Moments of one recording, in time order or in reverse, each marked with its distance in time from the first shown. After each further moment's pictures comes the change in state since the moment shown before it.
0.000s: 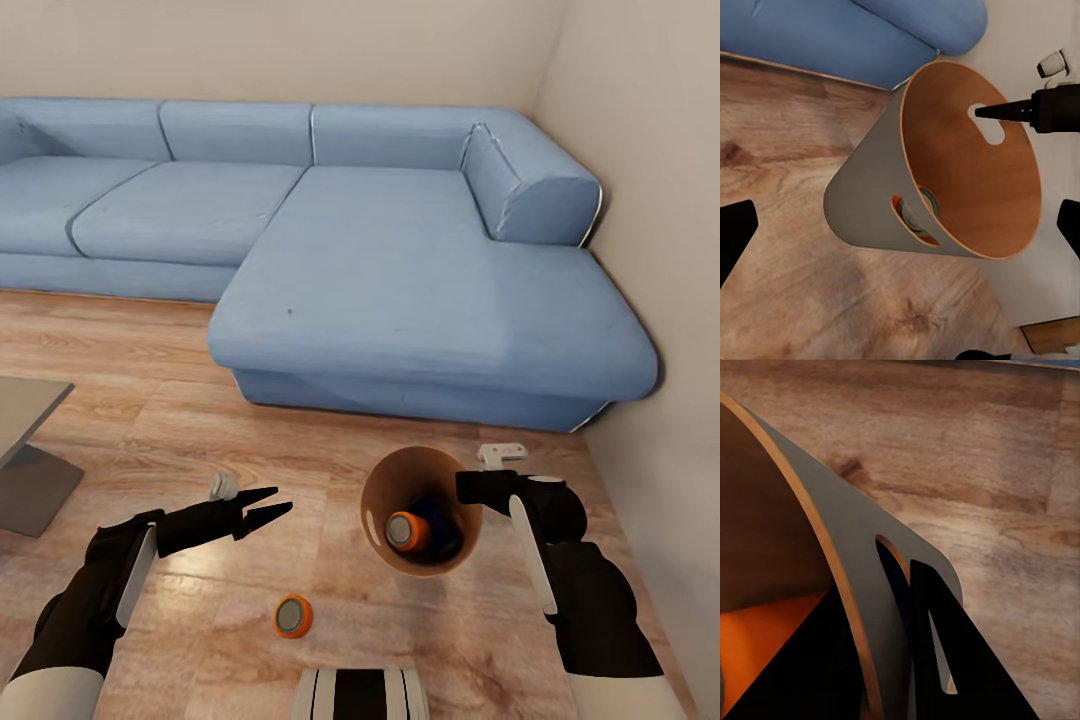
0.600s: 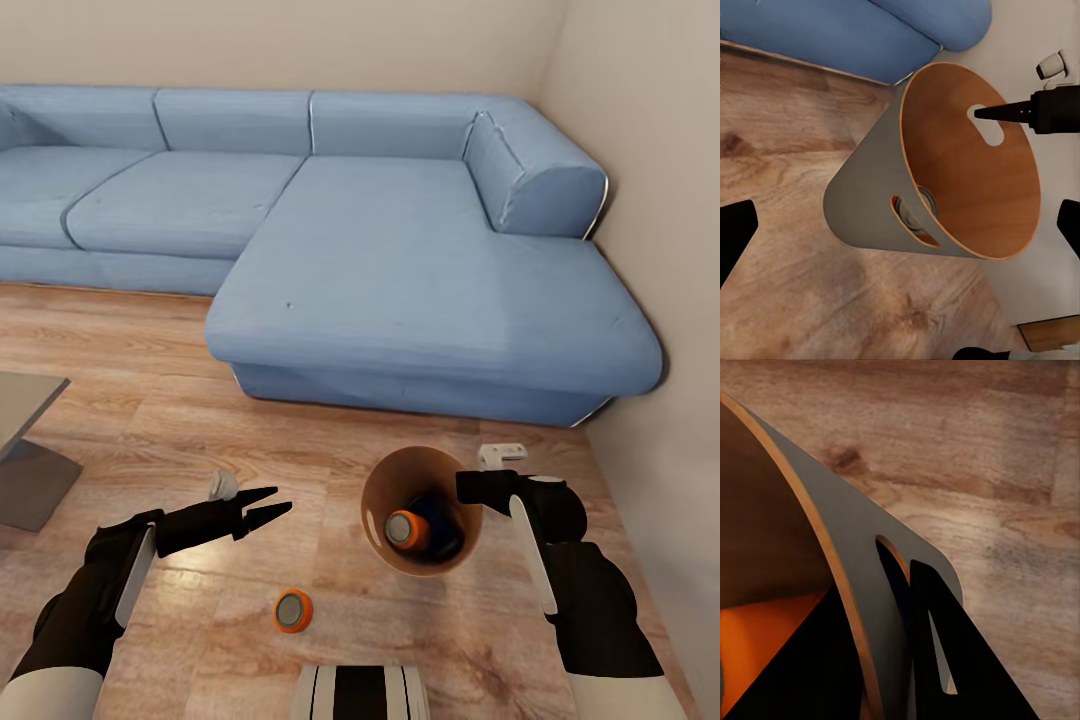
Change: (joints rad) left arm 0.000 0.002 0.000 0.000 0.005 0.000 0.000; right arm 0.000 0.000 -0.002 0.000 0.000 0.000 0.000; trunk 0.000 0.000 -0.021
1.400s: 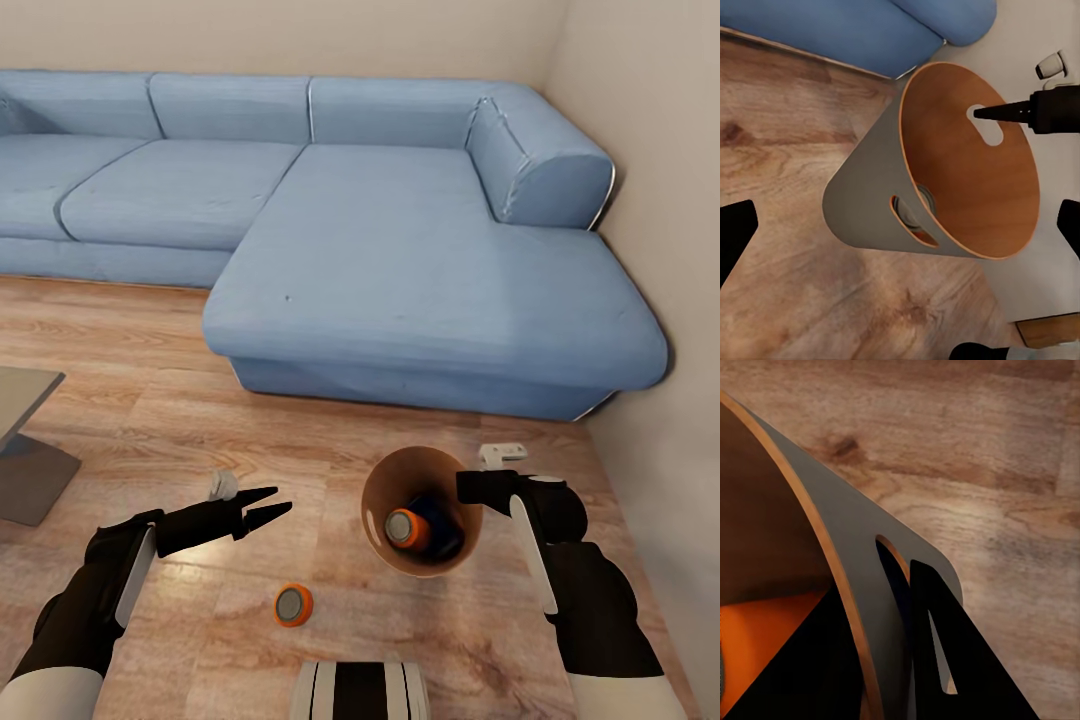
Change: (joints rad) left arm 0.000 0.000 0.000 0.000 0.000 0.000 -0.002; right arm 0.000 0.000 -0.001 0.000 0.000 0.000 0.001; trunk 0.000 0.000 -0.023
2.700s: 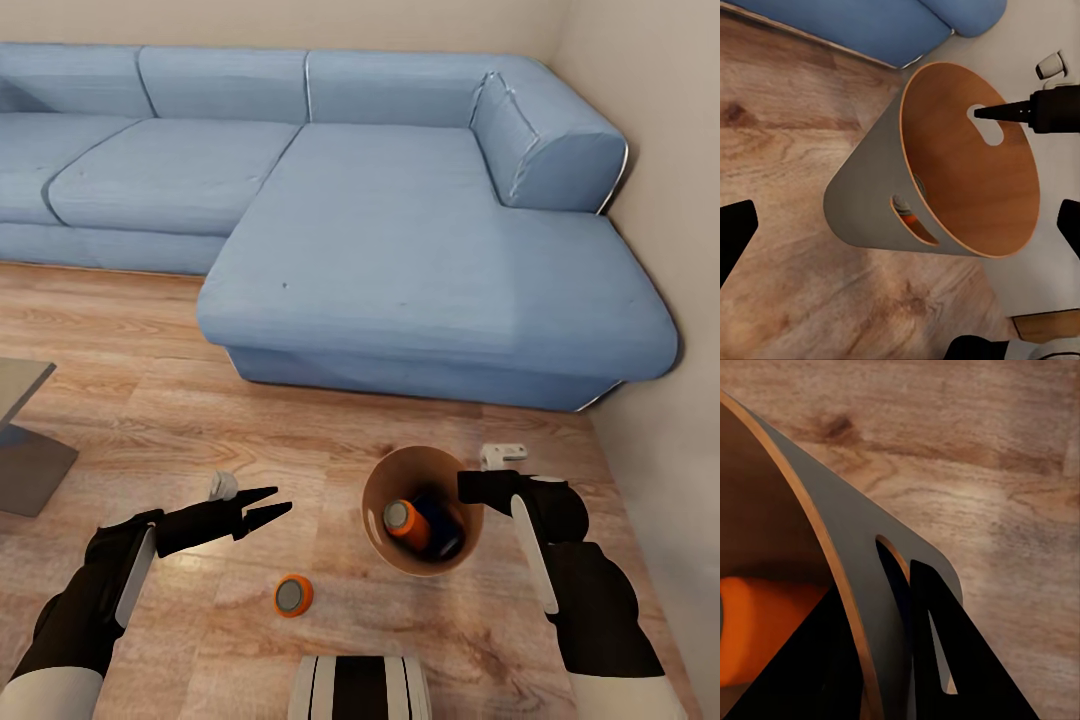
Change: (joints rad) left arm 0.000 0.000 0.000 0.000 0.000 -0.002 0.000; right arm 0.000 0.000 -0.006 0.000 -0.001 0.000 0.000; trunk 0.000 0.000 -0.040
